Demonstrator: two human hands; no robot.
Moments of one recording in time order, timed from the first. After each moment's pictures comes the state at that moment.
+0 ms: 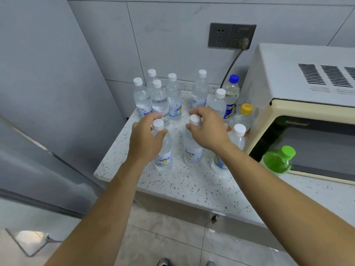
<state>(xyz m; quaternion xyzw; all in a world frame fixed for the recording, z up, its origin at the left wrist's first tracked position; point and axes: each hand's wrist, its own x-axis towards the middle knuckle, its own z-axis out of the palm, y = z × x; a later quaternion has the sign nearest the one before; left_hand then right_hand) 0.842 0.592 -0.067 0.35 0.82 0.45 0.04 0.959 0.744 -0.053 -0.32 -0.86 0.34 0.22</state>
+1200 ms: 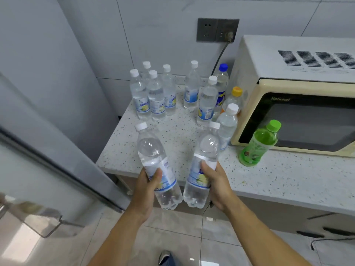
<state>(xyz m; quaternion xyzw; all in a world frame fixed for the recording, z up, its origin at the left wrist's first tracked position) 0.920 0.474 -0.167 0.16 0.58 0.69 0.40 1.071 0.622 -0.163 -0.35 -0.45 0.78 0.26</state>
